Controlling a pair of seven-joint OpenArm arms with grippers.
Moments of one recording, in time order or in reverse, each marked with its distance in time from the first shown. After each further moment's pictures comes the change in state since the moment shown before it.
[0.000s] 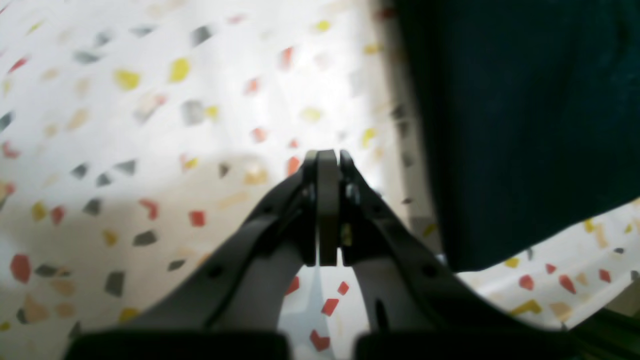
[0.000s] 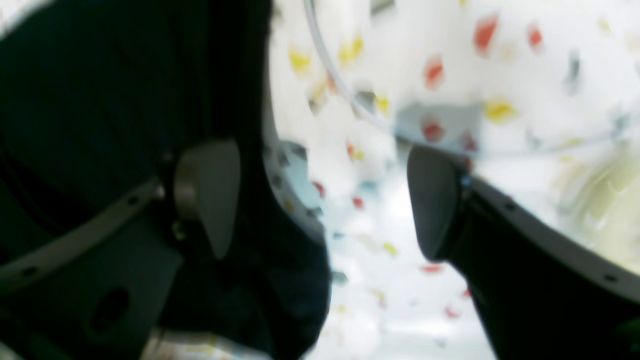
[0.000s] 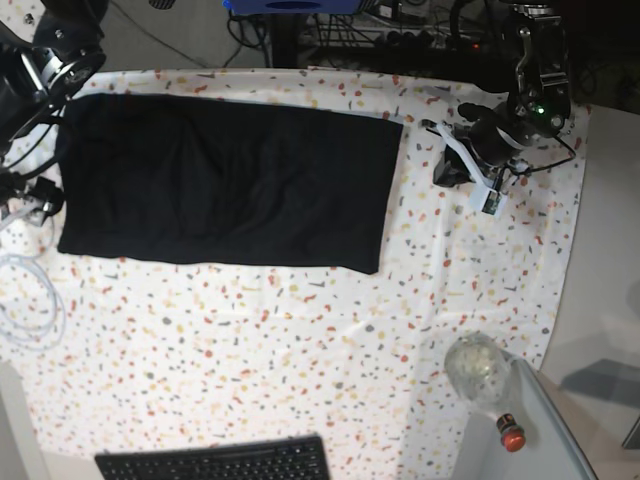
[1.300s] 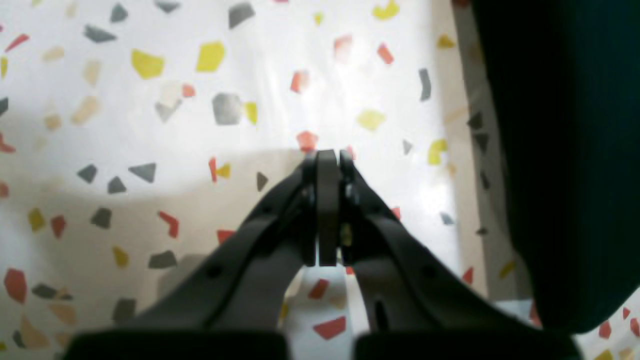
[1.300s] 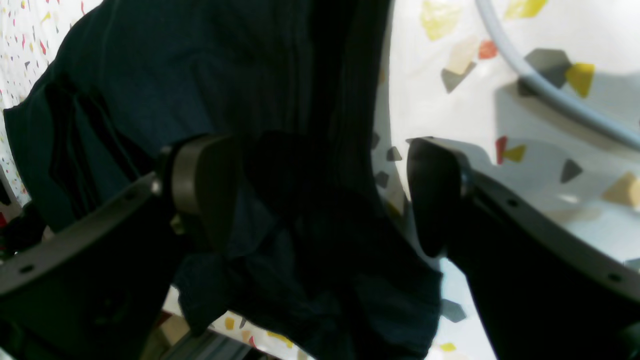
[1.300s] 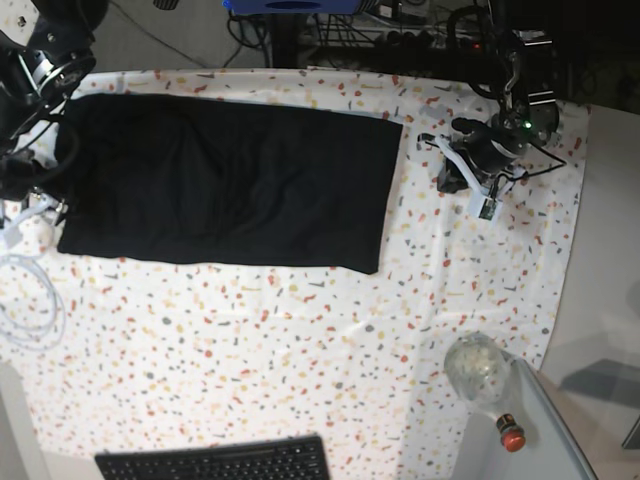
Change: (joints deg) left arm -5.7 0.9 0.2 -11.6 7.2 0.9 -7.3; right arm -0.1 0.7 0.8 -10.3 15.8 0.2 -6.8
